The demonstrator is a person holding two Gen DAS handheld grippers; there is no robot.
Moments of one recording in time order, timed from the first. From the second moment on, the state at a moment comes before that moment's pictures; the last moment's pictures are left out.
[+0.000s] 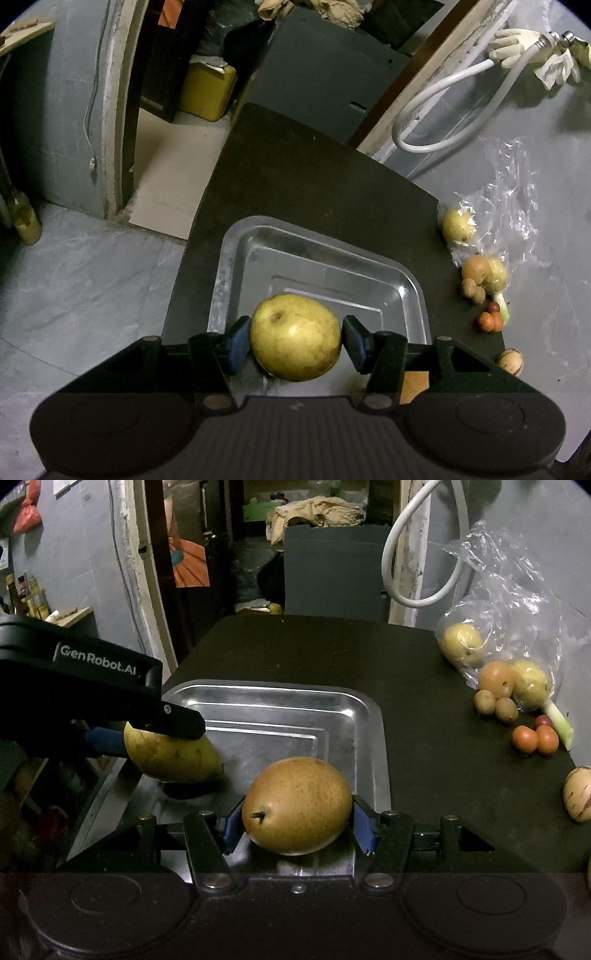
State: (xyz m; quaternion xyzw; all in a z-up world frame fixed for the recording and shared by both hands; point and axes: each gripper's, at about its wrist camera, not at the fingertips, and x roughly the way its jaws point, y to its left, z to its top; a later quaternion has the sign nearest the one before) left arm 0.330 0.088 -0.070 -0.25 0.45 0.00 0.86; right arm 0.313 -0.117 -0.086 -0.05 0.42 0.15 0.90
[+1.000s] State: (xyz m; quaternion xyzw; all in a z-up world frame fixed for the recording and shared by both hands) left arm 0.221 0.099 -0.018 -0.17 0.42 -0.05 0.89; right arm 0.183 -0.135 -0.027 -0.04 0.39 0.10 0.91
